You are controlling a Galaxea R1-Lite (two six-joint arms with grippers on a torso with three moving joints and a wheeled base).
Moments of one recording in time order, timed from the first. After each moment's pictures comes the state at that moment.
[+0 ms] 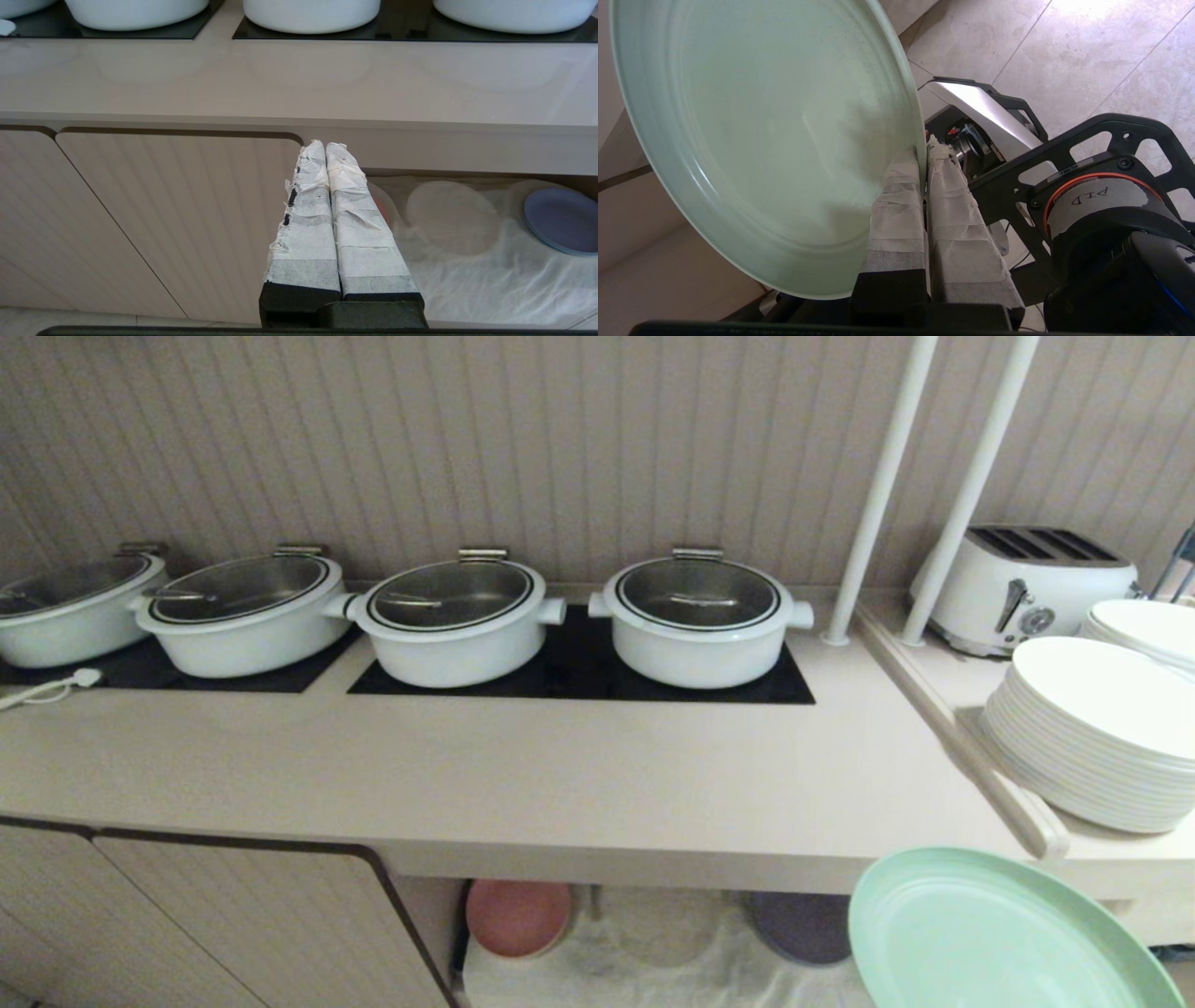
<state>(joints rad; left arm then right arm) 0.00 0.00 0.00 0.00 0.00 0.00 0.35 1.01 -0.71 0.78 -0.10 1.05</state>
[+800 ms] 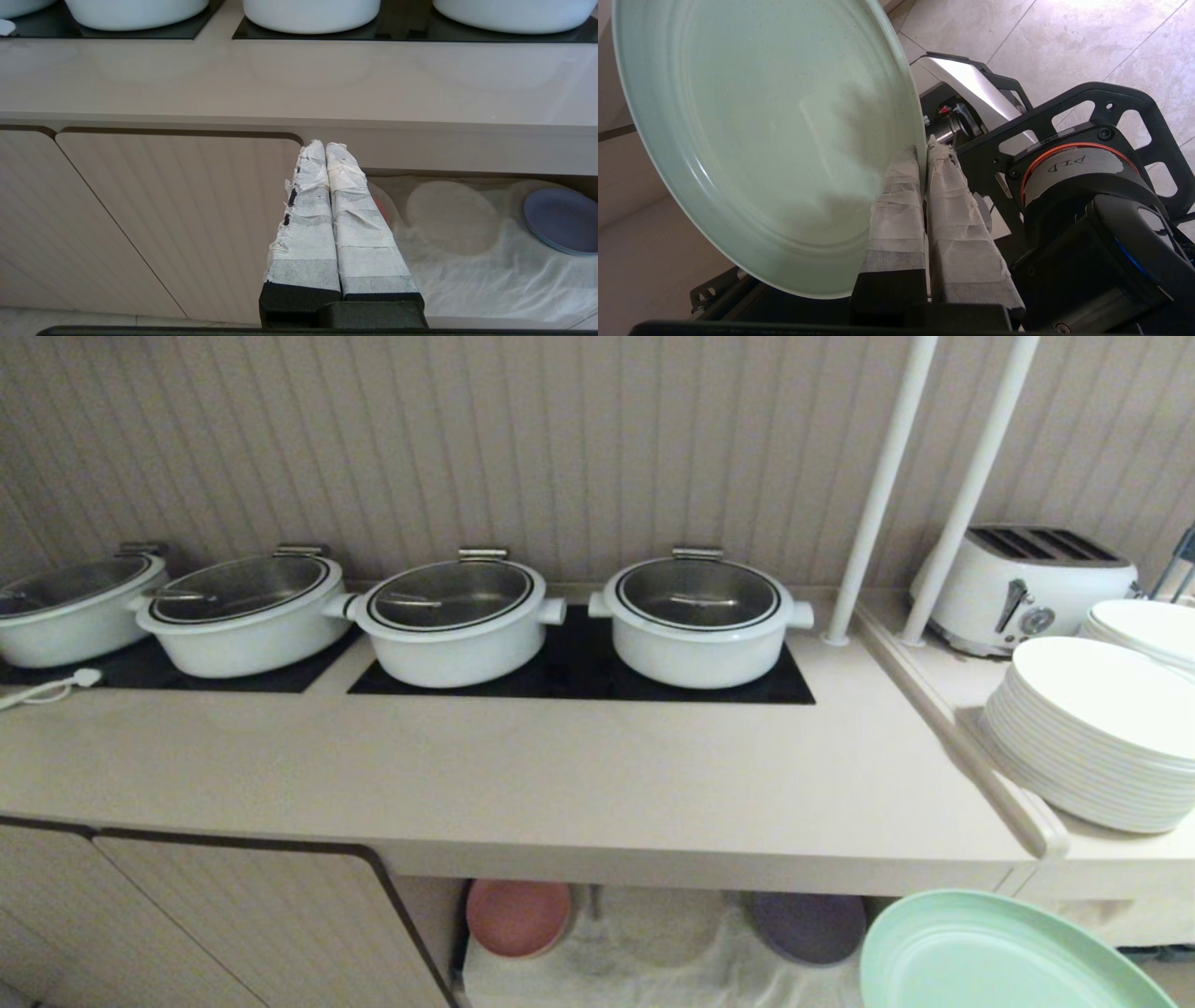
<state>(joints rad) 0.00 0.00 0.00 0.00 0.00 0.00 0.40 0.93 -0.69 0.87 -0.07 1.05</state>
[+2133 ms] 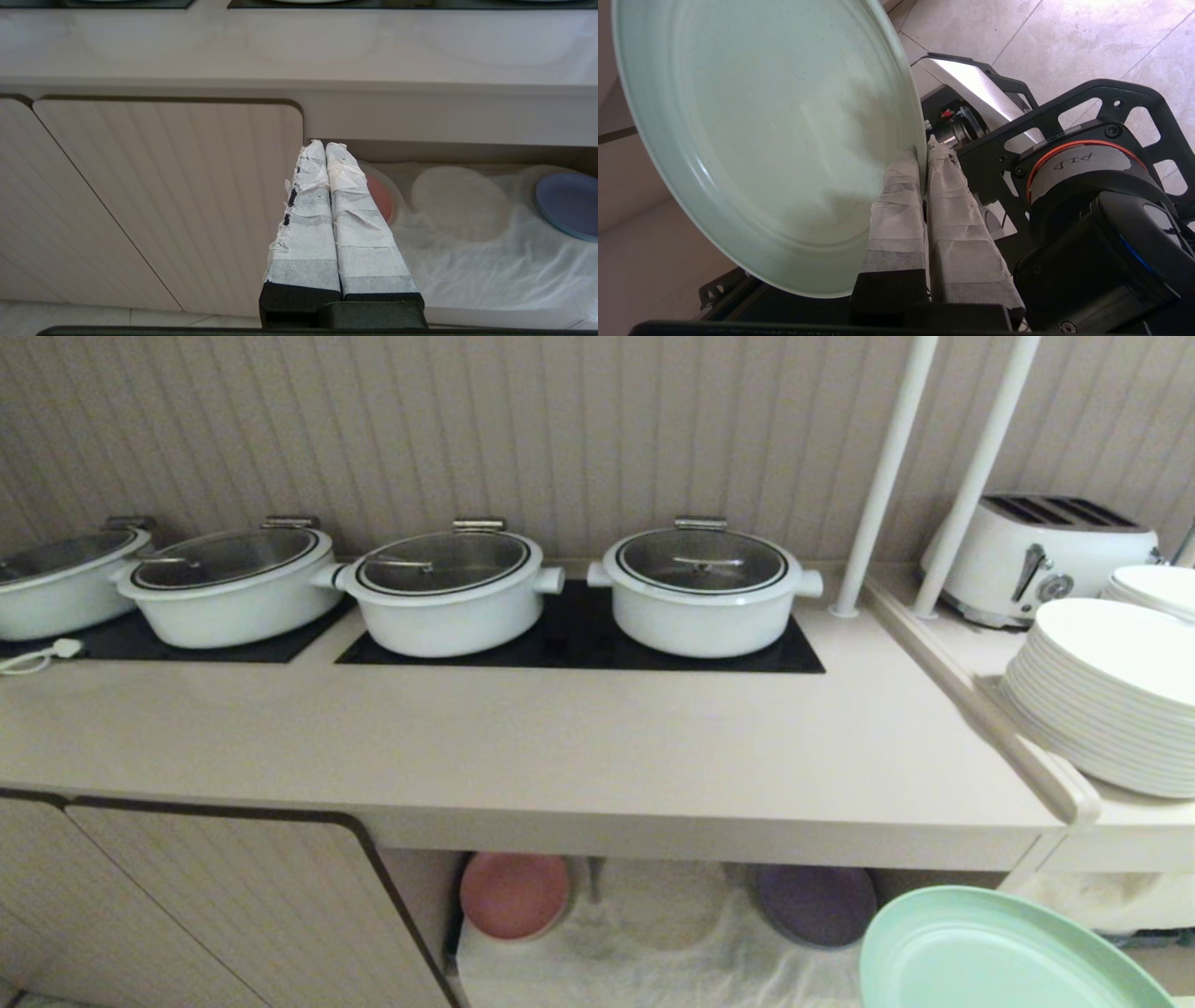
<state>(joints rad) 0.00 0.00 0.00 0.00 0.00 0.00 0.41 0.92 -0.70 0.86 -0.07 1.07</state>
